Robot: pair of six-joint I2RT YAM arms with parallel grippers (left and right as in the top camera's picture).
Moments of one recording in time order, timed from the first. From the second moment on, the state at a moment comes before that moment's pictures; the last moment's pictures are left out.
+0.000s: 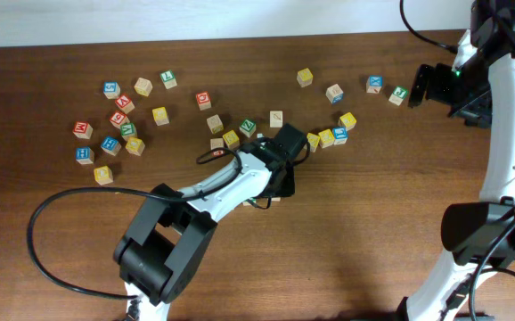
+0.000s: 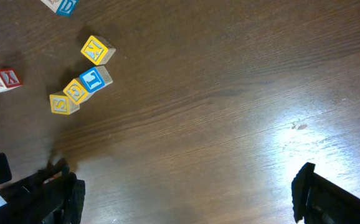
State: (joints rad) left arm -0.70 2.04 1.39 -0.68 -0.03 -0.68; right arm -0.18 2.00 2.29 -1.69 -0.05 0.21
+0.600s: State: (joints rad) left arm -0.33 2.05 2.18 -1.43 -0.04 -0.48; right arm -0.18 2.00 2.29 -1.69 -0.05 0.21
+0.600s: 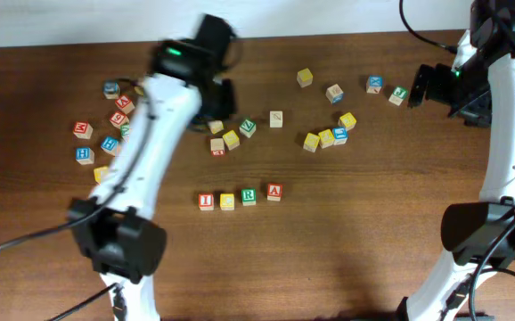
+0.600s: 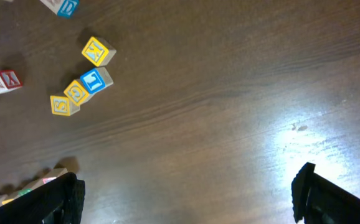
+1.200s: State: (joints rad) left arm 0.00 2.05 1.97 -1.57 0.05 -0.33; right arm -0.16 2.00 2.24 -1.69 -0.16 0.20
